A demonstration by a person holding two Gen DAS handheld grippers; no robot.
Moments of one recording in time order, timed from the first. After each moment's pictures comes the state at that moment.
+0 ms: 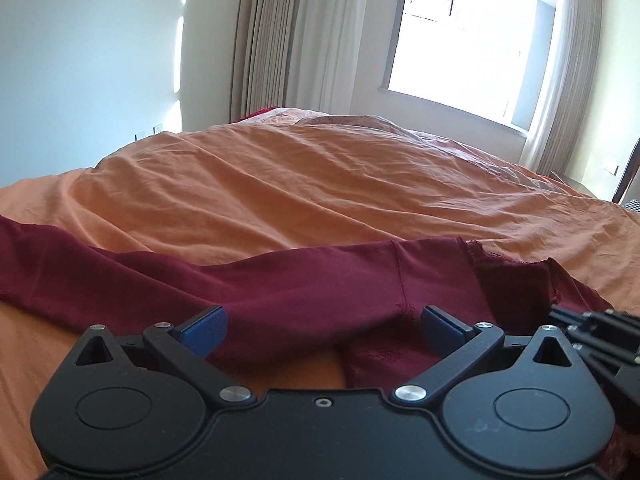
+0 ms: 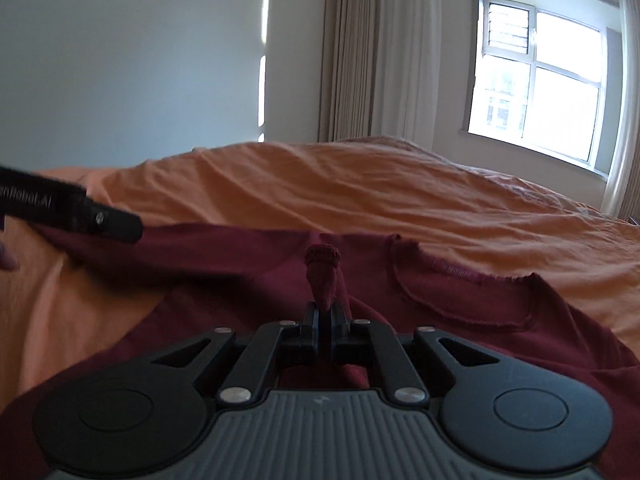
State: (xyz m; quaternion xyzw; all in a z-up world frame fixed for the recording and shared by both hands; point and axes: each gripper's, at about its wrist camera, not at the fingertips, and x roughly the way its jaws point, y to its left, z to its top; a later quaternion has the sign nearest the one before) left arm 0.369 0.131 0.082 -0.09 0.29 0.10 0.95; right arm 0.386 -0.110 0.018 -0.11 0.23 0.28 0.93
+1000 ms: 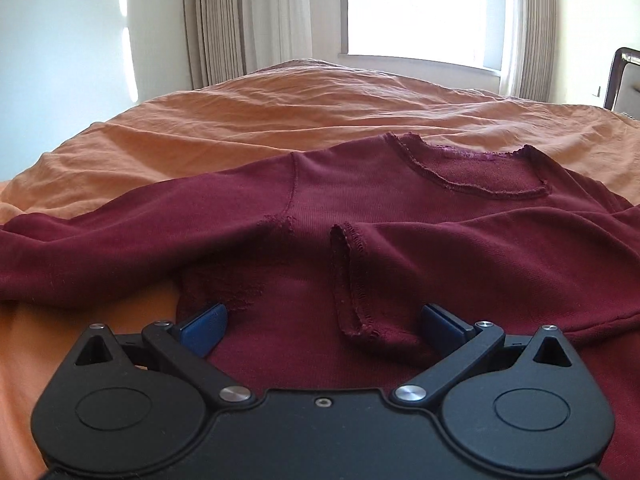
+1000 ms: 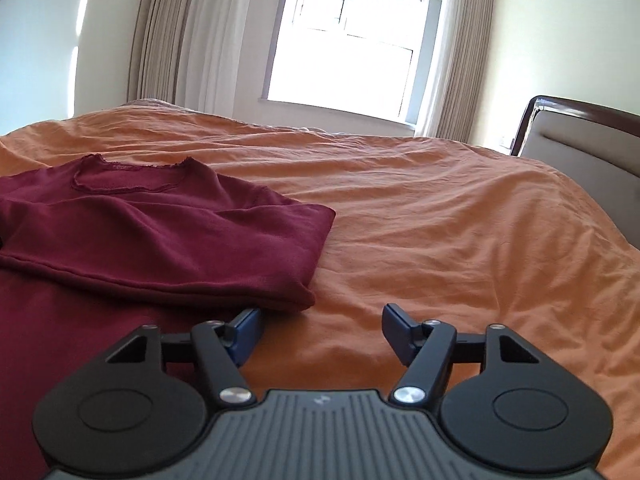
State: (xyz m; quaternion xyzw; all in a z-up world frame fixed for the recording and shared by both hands) left arm 0.418 0.024 -0.012 0.00 0.33 0.07 0.94; right arm 0.355 -0.352 -0.016 -0.08 0.24 -0.02 0.97
